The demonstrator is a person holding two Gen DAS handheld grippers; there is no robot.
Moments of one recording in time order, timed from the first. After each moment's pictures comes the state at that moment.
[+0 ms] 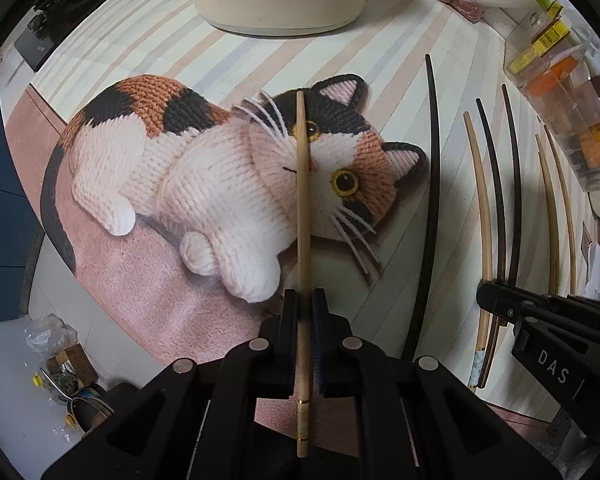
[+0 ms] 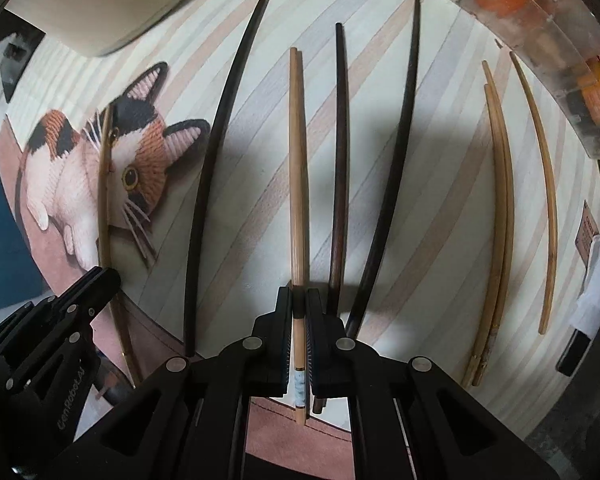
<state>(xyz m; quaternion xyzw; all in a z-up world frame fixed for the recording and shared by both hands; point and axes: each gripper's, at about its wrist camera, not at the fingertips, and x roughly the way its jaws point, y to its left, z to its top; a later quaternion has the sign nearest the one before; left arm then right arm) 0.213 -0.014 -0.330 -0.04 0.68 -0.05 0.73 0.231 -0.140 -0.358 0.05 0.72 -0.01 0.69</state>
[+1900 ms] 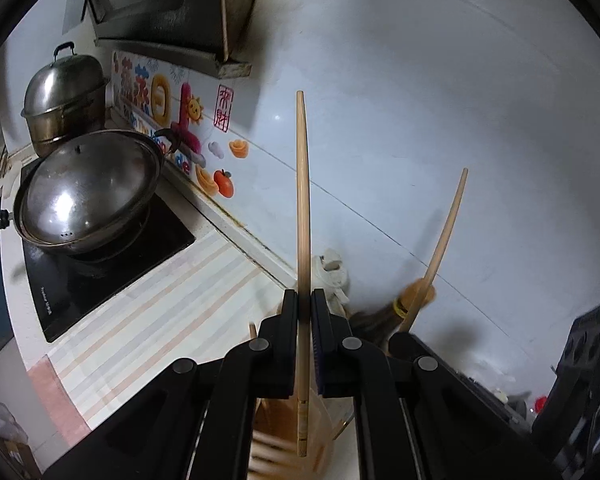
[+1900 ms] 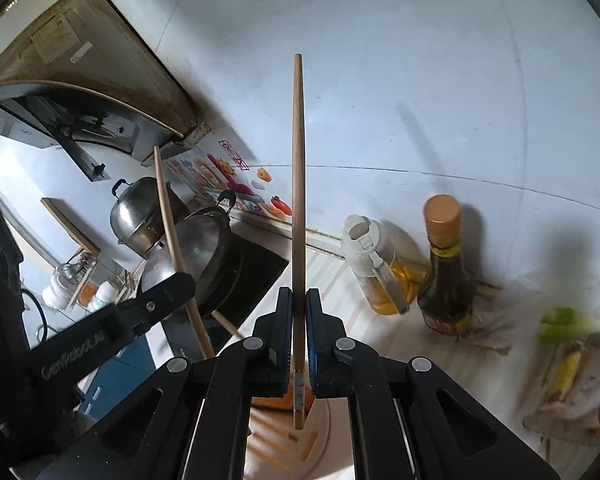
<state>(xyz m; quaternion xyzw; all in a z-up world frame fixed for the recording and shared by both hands) 0.481 0.038 -0.065 -0.15 0.41 -0.05 0.90 0.492 -0.132 -0.104 0.20 0.38 0.14 0.89</state>
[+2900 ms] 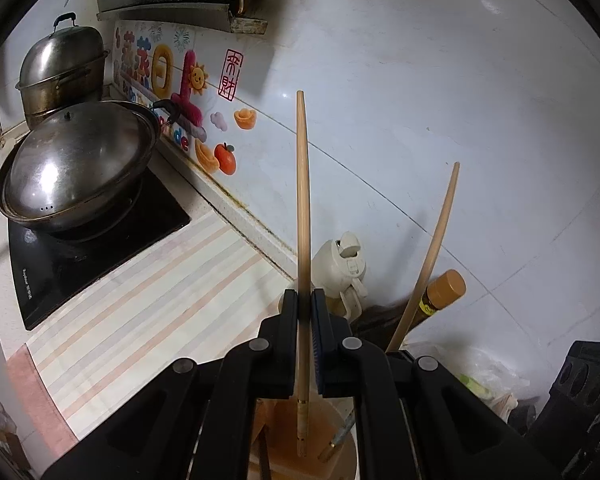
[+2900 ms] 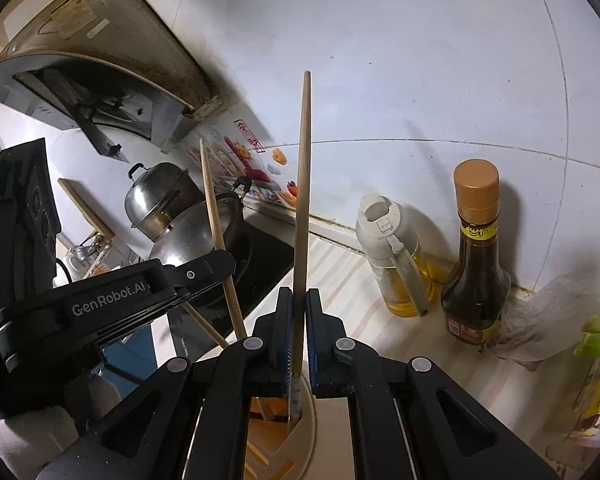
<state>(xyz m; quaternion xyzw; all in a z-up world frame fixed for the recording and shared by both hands) 0.498 0.042 -0.107 -0.16 0.42 -0.06 0.89 0.489 -0.127 -0.147 0.18 0.36 0.19 0.89</state>
